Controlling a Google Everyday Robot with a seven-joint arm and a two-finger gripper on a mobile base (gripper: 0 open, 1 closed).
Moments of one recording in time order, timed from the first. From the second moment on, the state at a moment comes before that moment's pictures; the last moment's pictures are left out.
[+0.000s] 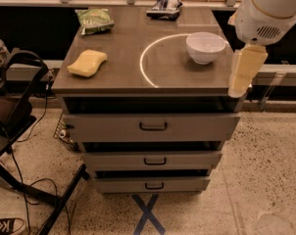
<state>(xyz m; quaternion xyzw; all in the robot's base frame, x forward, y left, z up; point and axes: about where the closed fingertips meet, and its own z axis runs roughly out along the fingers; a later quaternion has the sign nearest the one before) 0.534 -0.198 0.968 -0.63 0.75 -0.10 0.17</state>
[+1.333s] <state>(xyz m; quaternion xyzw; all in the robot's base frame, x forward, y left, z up) 0.648 -0.268 0.931 -0.60 0.78 -0.13 0.12</state>
